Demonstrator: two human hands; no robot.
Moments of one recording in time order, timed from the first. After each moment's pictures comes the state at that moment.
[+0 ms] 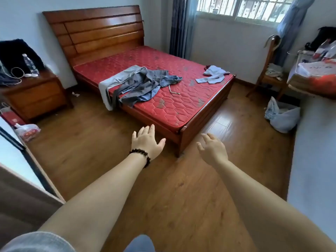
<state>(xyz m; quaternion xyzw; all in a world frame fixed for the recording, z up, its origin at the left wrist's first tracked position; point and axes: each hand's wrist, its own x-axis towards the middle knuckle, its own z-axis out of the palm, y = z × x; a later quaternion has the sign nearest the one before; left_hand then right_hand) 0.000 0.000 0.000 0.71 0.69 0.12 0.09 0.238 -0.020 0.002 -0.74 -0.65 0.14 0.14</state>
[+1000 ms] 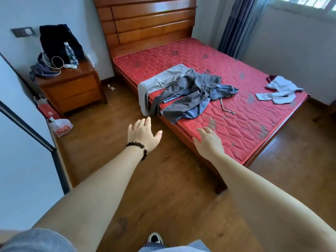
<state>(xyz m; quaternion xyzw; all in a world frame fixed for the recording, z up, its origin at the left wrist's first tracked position) -0.309 0.369 -0.024 0.61 0.79 0.11 0.06 -0.072 0.399 -0.017 -0.63 -0.76 0.15 0.06</state>
